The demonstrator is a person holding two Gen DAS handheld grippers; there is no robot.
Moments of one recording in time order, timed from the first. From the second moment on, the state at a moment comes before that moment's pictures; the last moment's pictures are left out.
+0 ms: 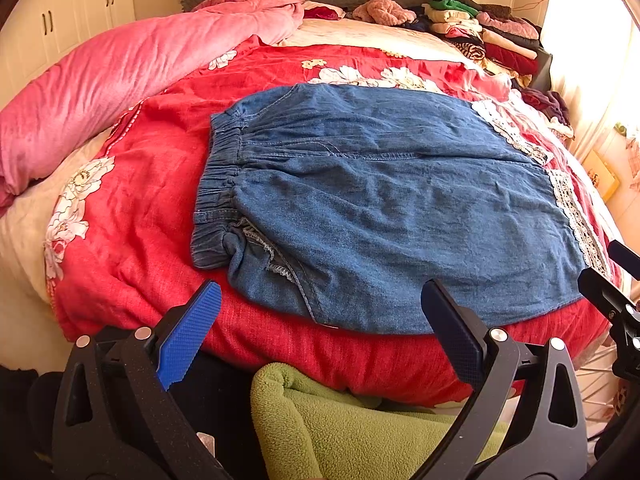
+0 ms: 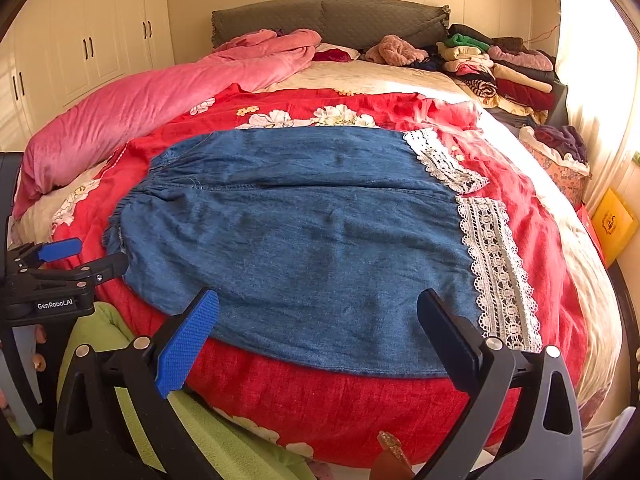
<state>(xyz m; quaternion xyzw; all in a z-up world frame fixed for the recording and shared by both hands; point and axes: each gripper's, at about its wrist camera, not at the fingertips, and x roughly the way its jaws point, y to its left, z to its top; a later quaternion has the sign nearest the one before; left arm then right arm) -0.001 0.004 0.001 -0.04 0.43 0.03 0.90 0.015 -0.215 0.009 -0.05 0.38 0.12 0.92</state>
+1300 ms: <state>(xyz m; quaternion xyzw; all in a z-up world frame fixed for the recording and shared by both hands) 0.015 0.028 0.000 -0.04 0.44 0.04 0.90 0.042 -0.194 0.014 -0.05 0.38 0.15 0.91</state>
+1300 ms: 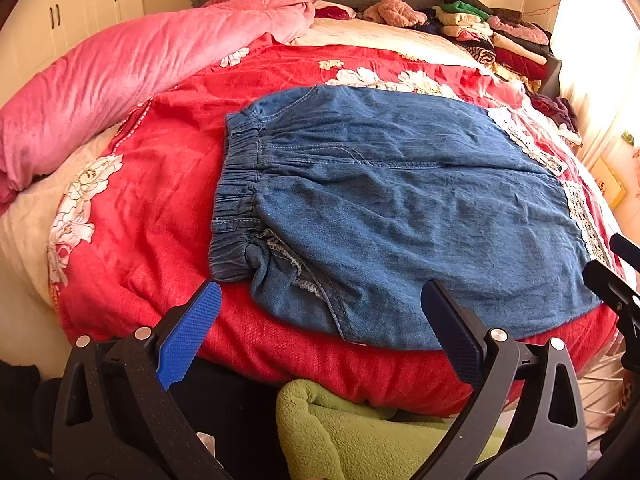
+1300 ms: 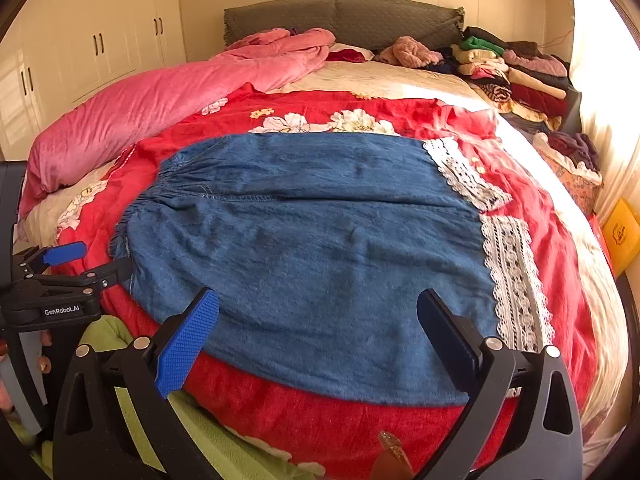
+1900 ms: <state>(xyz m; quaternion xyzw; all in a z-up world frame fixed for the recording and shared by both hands) 0.076 0.091 0.006 -0.06 0.44 0.07 0.89 0.151 -0.154 0.026 -0.05 0.38 0.19 0.90</state>
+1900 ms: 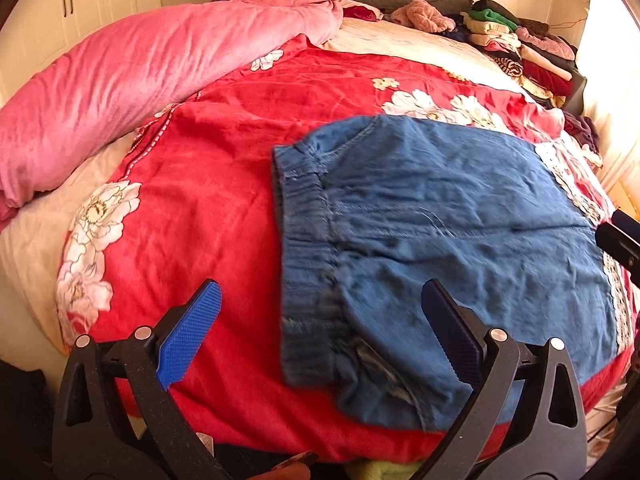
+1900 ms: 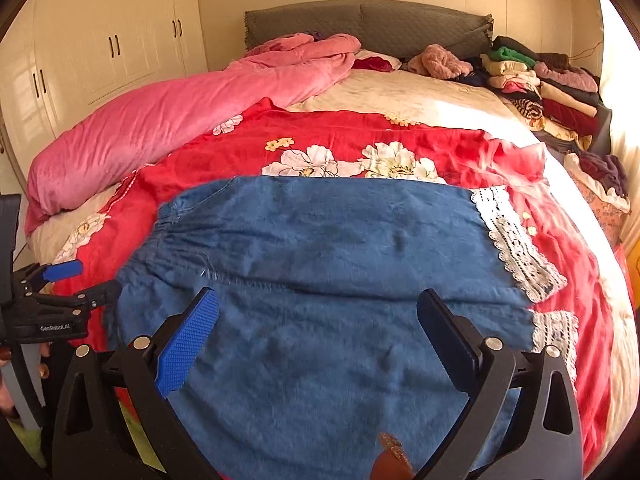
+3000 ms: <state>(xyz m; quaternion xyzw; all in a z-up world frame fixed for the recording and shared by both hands) 0.230 0.156 -0.046 -0.06 0.49 0.05 0.87 0.339 -0.080 -0.010 -0.12 0.43 0.25 0.86</state>
